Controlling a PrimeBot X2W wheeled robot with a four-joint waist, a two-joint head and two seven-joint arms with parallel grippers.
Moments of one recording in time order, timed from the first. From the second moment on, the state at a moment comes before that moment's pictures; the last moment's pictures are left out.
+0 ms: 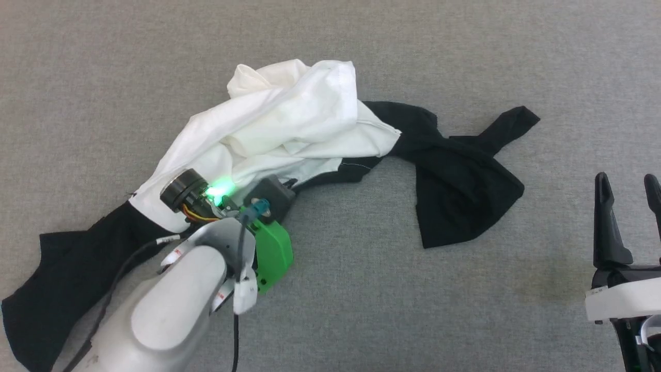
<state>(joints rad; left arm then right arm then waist) -0.56 0.39 -0.70 0.29 -0.21 -0.13 0.13 0.02 -0.05 -0.21 -0.32 0.19 0.13 0.07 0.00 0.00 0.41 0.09</state>
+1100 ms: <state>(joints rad) -0.24 0.47 -0.81 -0.37 -0.72 -0.02 0.29 0.11 -0.05 -0.19 -0.24 0.20 0.13 0.09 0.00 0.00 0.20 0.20</state>
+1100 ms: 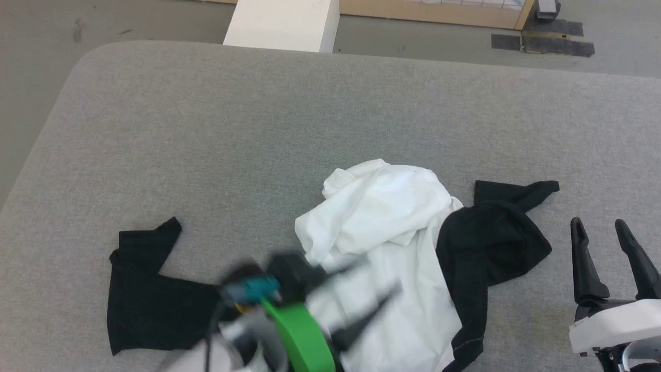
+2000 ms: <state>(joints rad) -0.64 0.36 -0.79 0.27 -0.37 0.02 0.12 0.04 -0.05 -0.19 -0.22 0.20 0.13 0.06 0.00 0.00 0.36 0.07</state>
